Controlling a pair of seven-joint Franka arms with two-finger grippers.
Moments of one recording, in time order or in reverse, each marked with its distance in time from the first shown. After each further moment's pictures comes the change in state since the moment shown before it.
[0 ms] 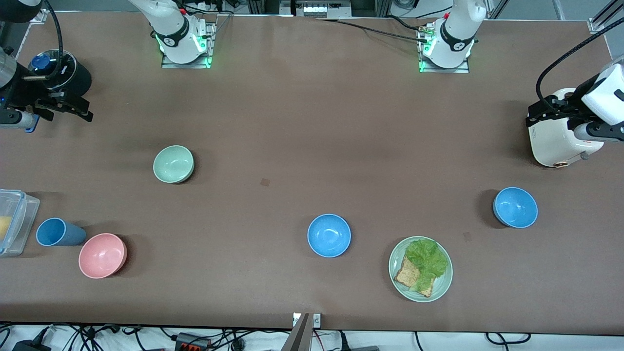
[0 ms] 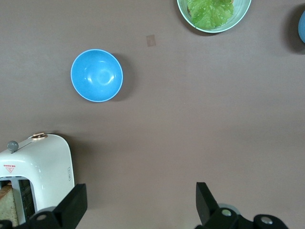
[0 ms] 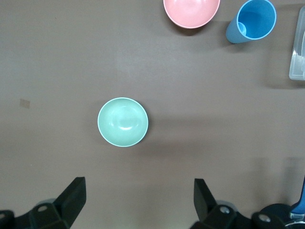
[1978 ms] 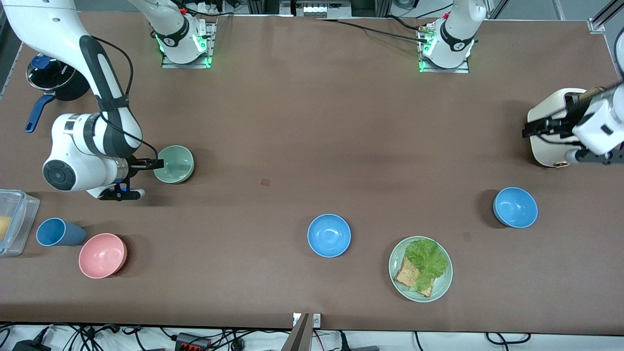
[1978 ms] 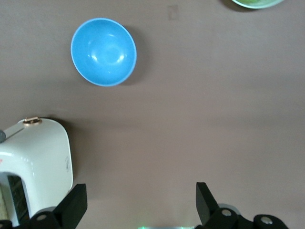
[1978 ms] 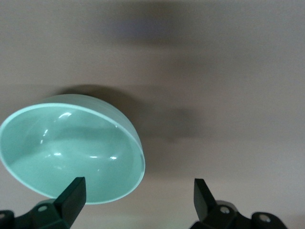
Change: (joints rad) left arm 0.071 0.147 0.006 -0.017 0.000 0.036 -0.001; right arm 0.025 0.586 0.000 -0.019 -0.002 0.189 0.001
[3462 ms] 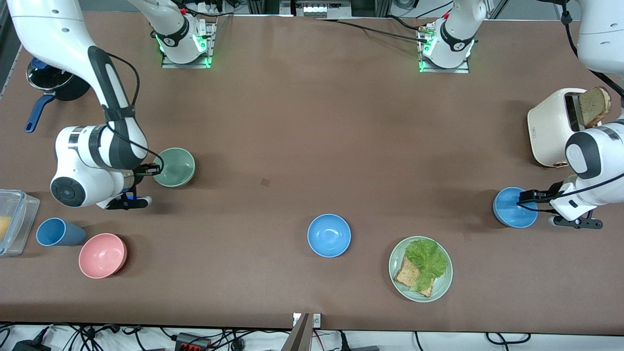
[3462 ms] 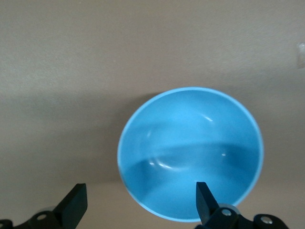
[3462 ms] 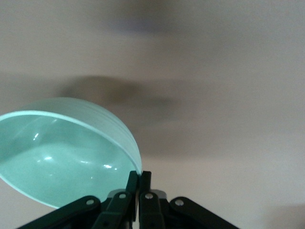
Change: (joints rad) left arm 0.186 0.455 -0.001 -0.006 0.000 0.606 0.285; right arm 0.061 0.064 0.004 0.184 -0.014 -0.161 0.036
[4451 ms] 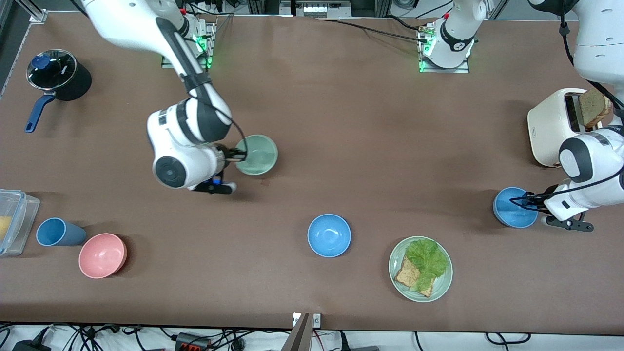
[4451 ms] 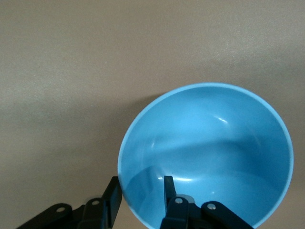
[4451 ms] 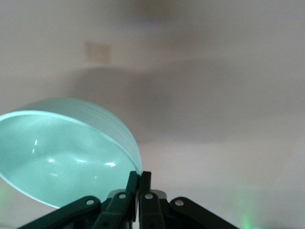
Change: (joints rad) left arm 0.012 0.046 -0.008 0.001 0.000 0.054 0.093; right arm 0.349 -0.002 0.022 0.037 0.351 0.004 0.377
